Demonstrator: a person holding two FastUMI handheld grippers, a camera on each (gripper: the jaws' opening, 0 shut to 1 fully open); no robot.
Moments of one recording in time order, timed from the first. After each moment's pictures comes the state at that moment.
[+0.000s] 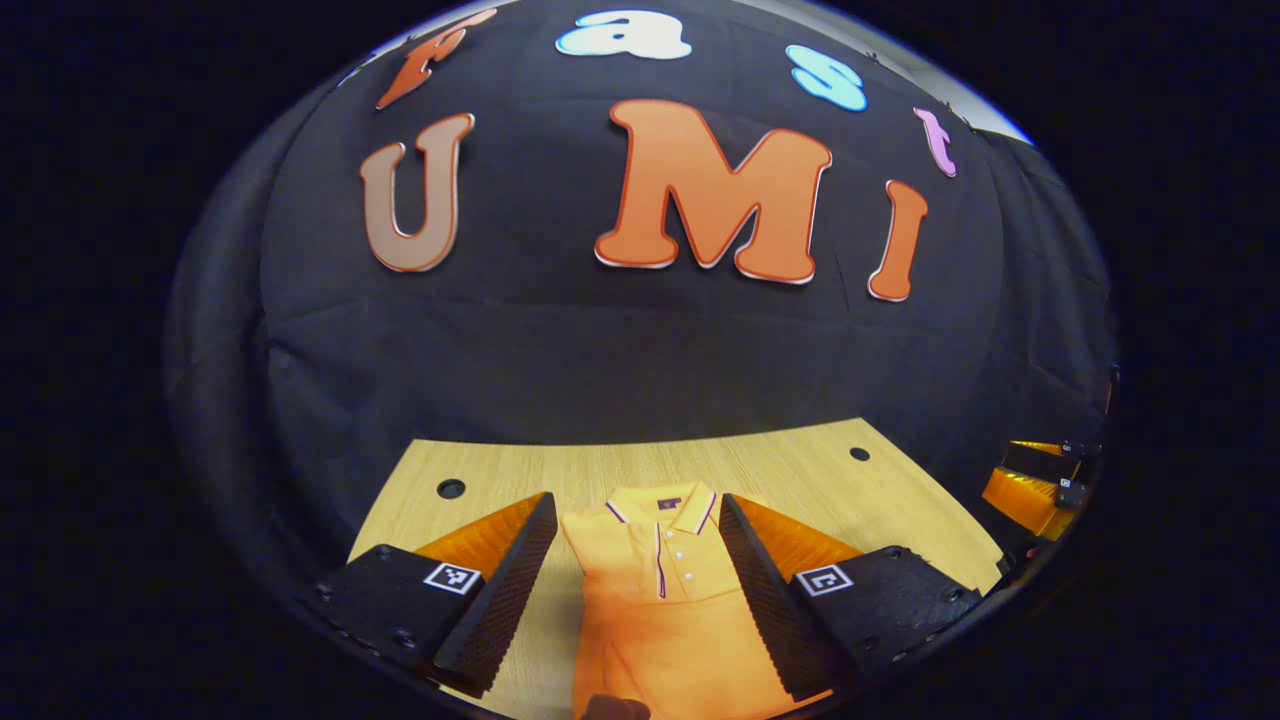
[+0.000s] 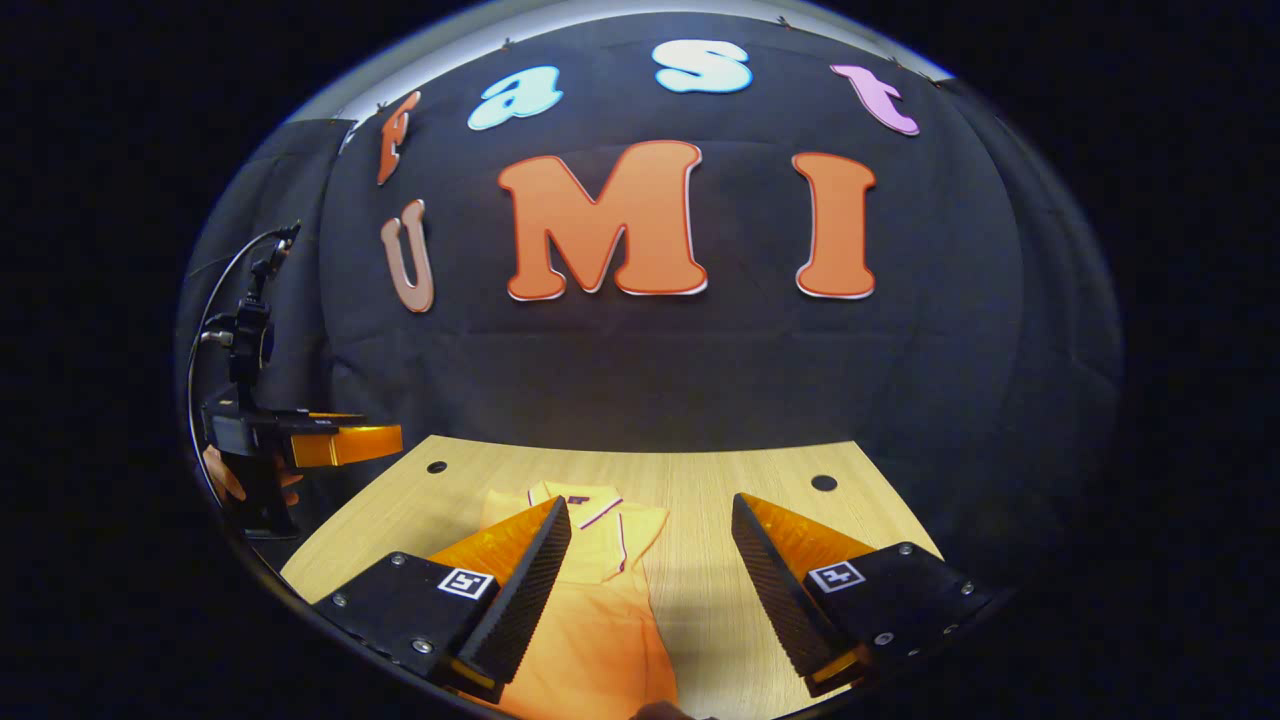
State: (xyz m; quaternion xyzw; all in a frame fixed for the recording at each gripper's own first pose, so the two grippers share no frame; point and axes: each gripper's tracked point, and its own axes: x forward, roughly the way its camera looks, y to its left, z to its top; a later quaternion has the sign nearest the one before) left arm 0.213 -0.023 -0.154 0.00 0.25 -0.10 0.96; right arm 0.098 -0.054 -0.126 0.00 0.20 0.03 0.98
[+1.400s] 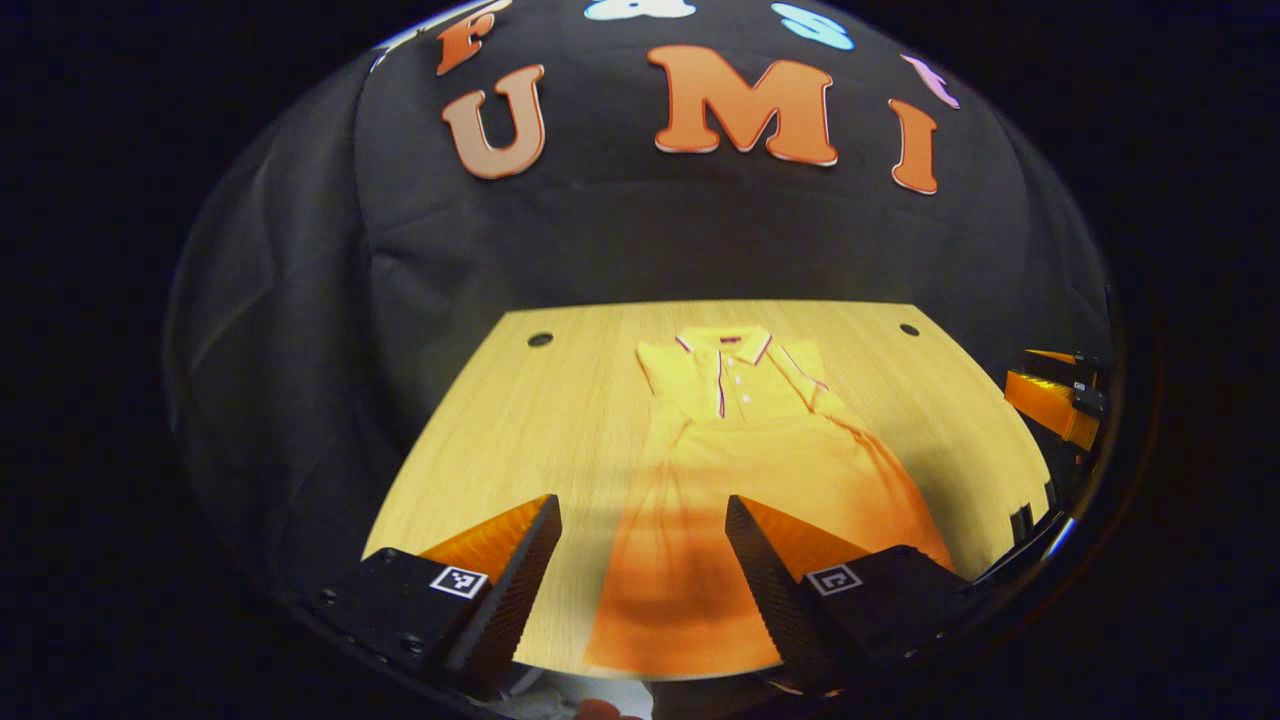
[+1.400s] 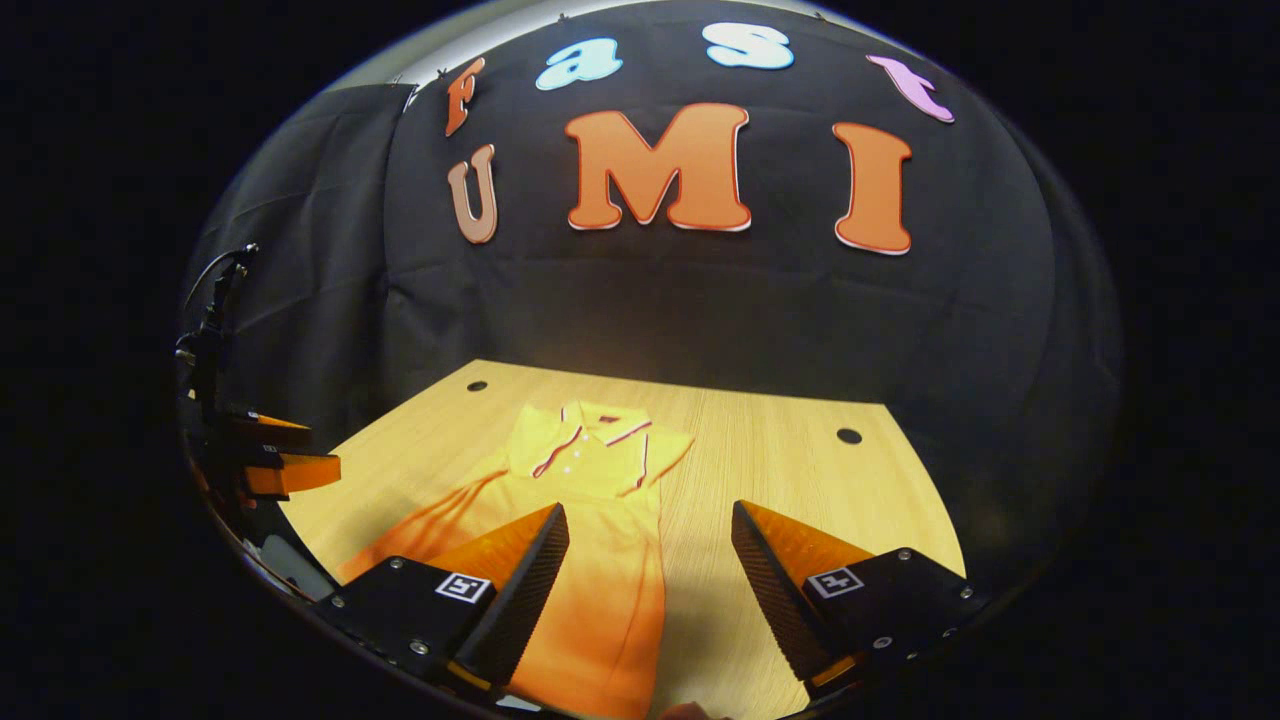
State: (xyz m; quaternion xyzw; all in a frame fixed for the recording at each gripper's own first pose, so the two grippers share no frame) left arm -0.004 0.009 -0.255 0.03 0.42 0.00 0.91; right arm 0.003 -0.063 -0.227 -0.02 0.30 0.10 0.95
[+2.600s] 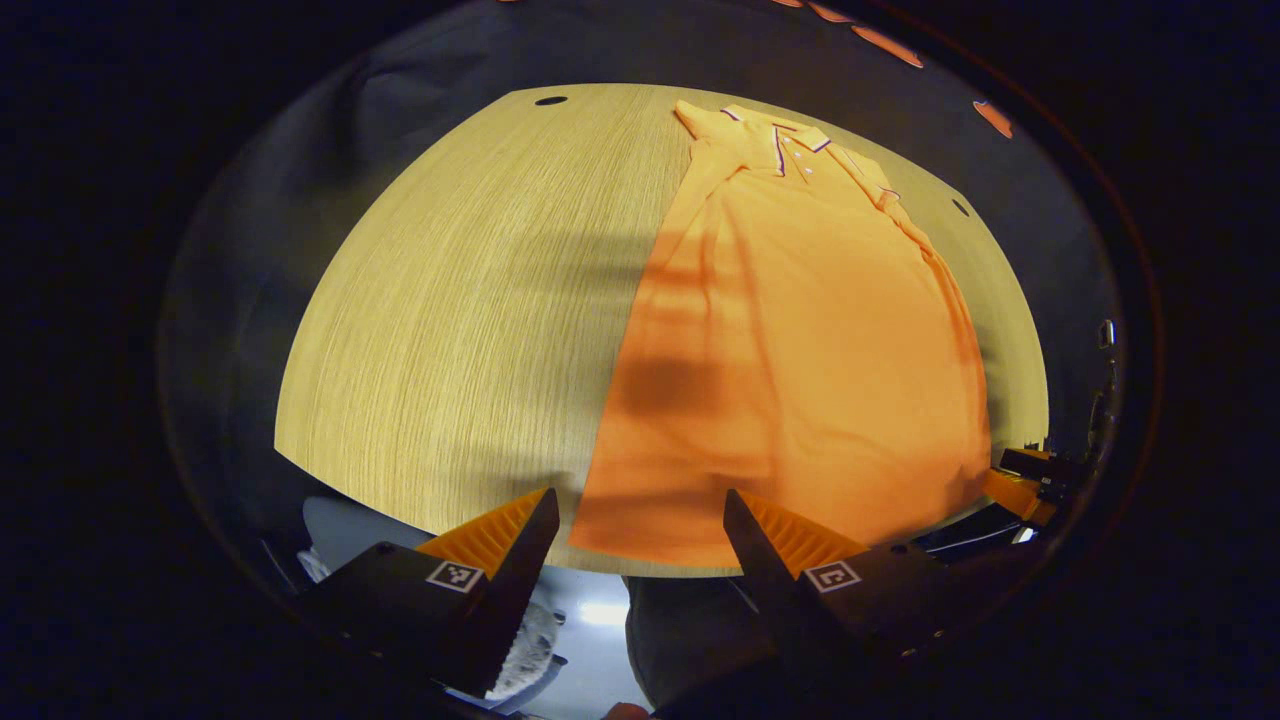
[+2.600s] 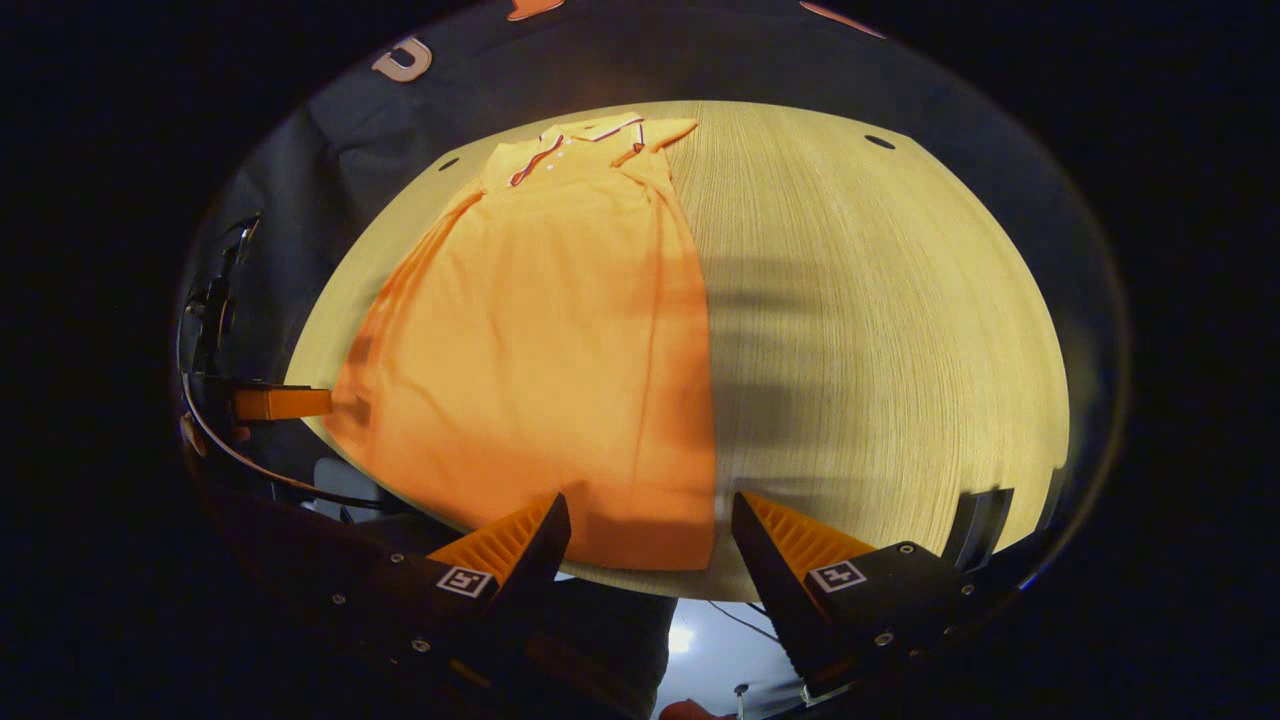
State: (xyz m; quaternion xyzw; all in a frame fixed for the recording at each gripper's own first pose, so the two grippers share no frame) left arm -0.108 0.031 -0.324 -0.03 0.65 0.01 0.76; right arm -0.138 -0.032 -0.370 0.03 0.62 0.09 0.78
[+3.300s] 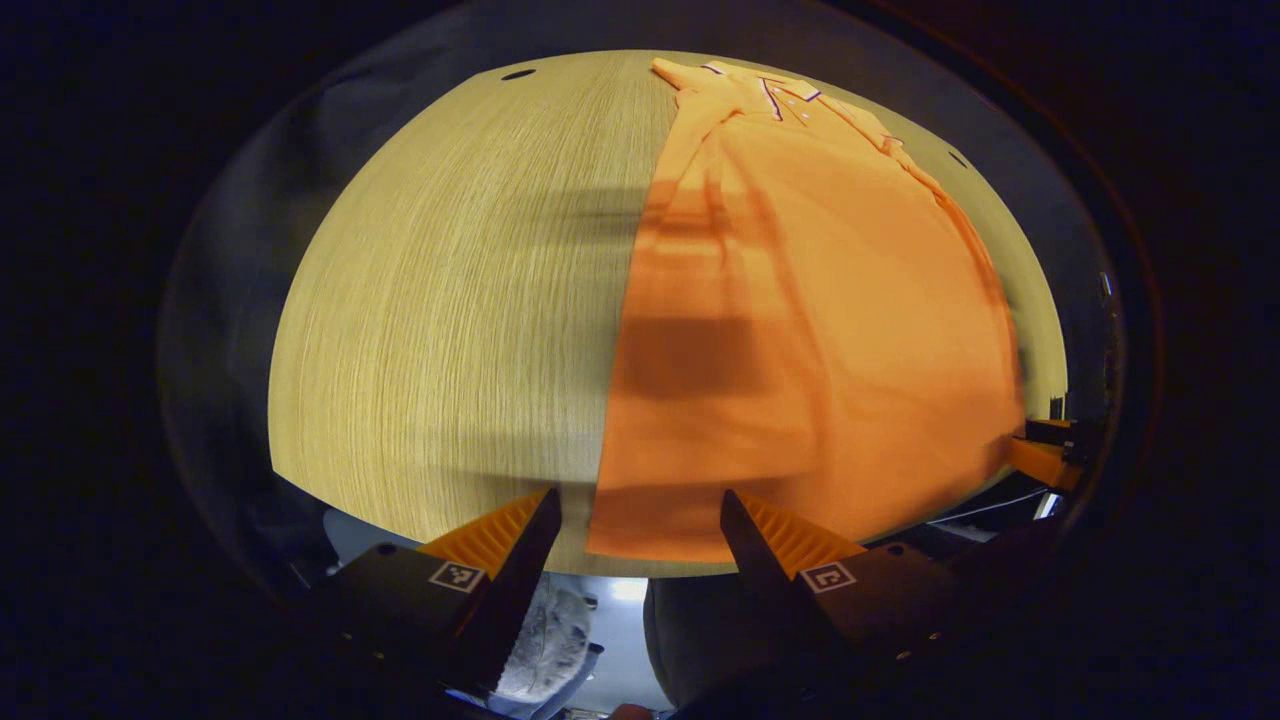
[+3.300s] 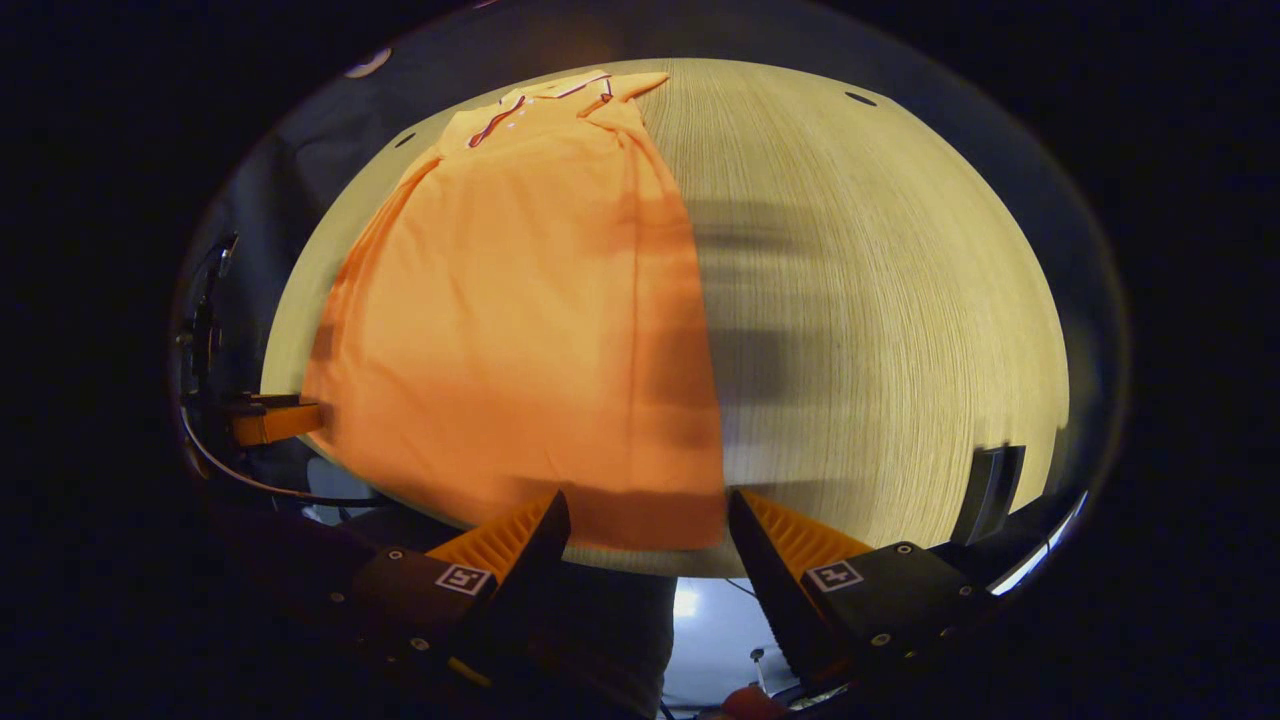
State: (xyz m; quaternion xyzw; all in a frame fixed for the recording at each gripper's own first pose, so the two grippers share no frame) left arm -0.121 0.038 -0.351 0.02 0.70 -0.02 0.72; right arm -0.154 -0.033 -0.387 0.03 0.68 0.05 0.73
